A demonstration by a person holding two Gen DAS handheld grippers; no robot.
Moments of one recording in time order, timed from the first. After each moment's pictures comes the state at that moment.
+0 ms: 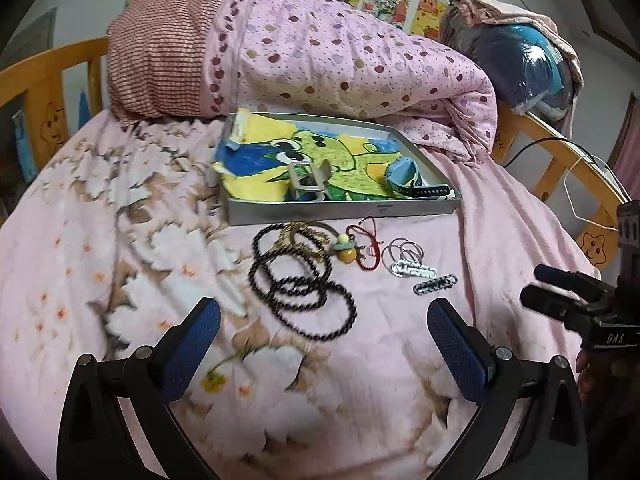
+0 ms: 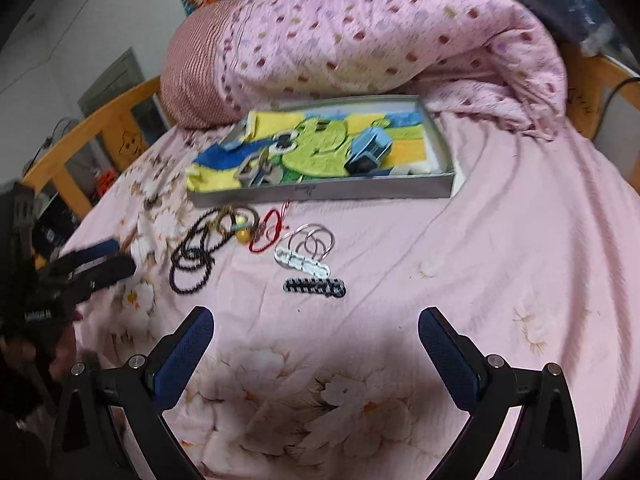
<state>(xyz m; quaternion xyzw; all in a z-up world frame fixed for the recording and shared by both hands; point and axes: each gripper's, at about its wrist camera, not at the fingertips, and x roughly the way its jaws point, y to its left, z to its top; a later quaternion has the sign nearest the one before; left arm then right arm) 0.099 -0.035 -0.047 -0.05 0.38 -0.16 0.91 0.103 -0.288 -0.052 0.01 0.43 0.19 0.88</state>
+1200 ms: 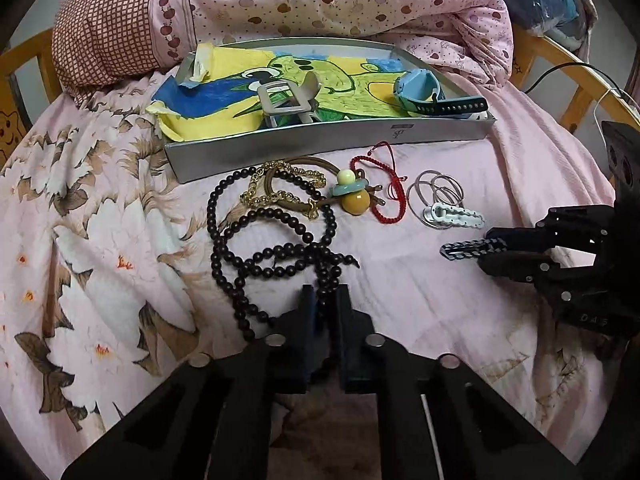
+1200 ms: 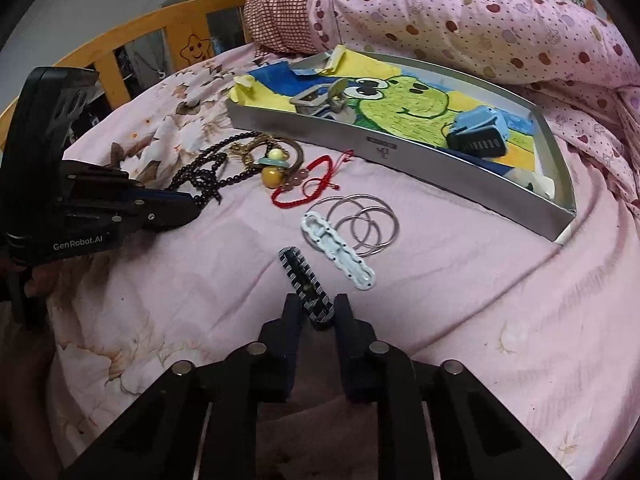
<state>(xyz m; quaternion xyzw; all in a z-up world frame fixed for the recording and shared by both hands) 0.145 -0.068 -0.110 0.02 0.47 -0.15 0.87 0.147 -0.248 -0.110 -0.13 0.44 0.33 0.82</state>
